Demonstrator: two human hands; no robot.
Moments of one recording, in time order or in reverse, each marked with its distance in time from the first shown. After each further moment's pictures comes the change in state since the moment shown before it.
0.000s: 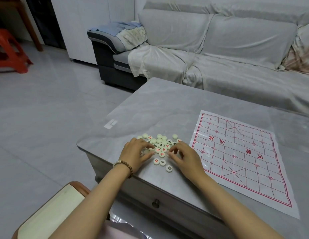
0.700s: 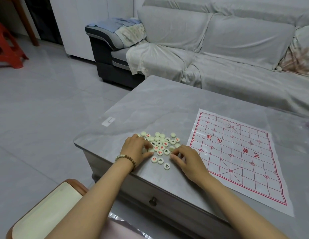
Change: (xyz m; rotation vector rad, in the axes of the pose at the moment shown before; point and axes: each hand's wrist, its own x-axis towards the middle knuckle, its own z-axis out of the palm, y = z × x) left_hand 0.013 0.006 0.000 0.119 -0.051 0.001; right_hand -0.008 0.016 -0.008 -0.082 -0.117 -0.020
